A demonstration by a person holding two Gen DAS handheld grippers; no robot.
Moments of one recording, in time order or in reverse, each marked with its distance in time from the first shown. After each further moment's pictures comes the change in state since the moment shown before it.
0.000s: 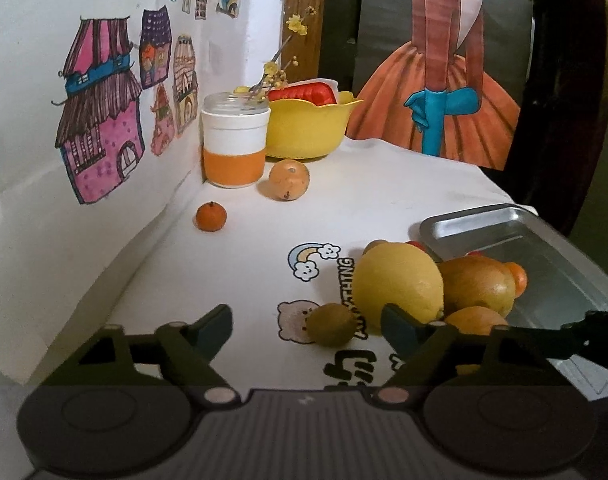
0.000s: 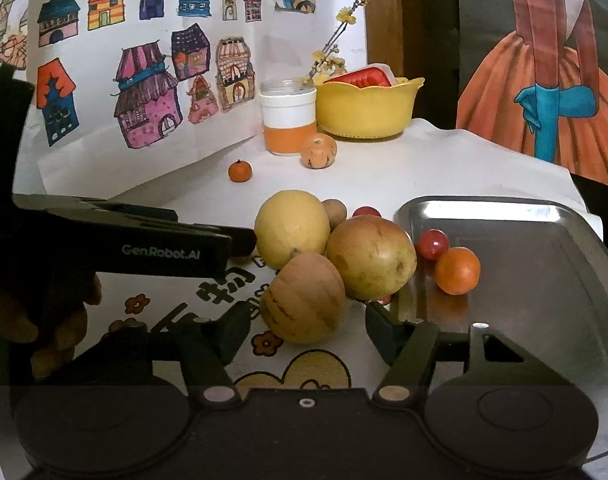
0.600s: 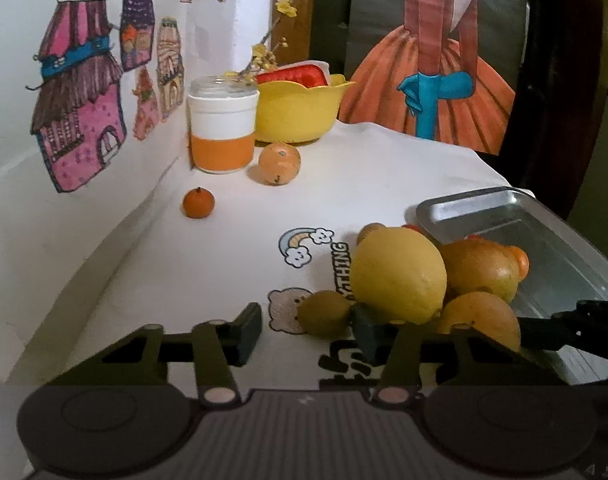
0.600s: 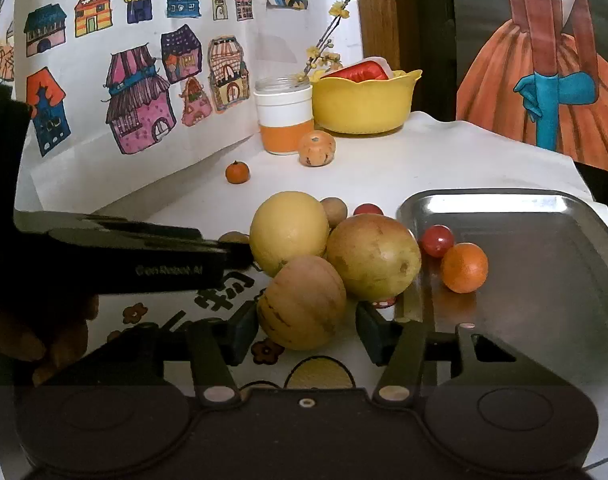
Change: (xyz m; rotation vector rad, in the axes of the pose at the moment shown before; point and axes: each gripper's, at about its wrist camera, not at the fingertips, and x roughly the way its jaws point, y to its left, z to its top) left arm 0.012 -0.004 -0.004 0.024 0.041 -0.016; right arm 0.007 -0.004 0.003 0.033 0.006 0.022
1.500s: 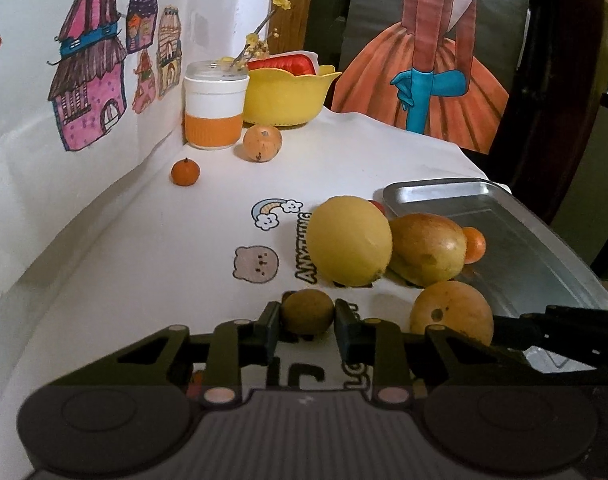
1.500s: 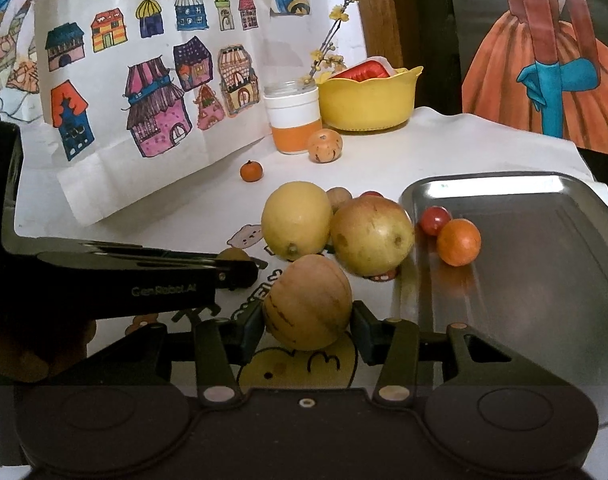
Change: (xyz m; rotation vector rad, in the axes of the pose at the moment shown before) left arm -0.029 -0.022 -0.019 -0.068 0.032 -0.022; right arm -0.026 -0.009 -0.016 0.046 -0.014 0.064
